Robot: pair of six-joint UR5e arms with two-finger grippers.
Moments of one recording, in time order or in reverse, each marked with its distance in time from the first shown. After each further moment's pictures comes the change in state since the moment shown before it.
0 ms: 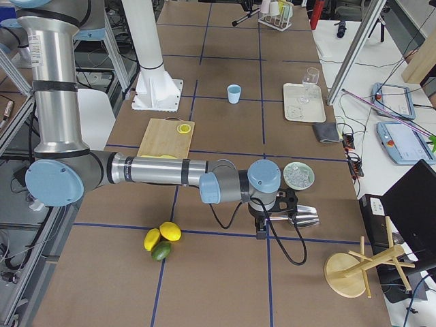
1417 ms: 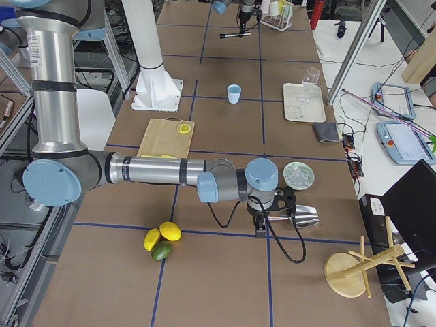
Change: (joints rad) left arm 0.196 -0.225 0.154 0.612 0.004 -0.191; right arm 0.000 -0.011 0.024 0.005 -0.005 -0.005
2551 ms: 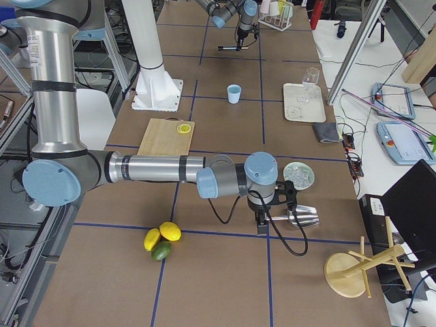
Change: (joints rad) left arm 0.105 -0.082 0.168 -0.062 0.058 -0.054; right arm 0.000 -0.003 0.028 0.000 -0.001 0.001
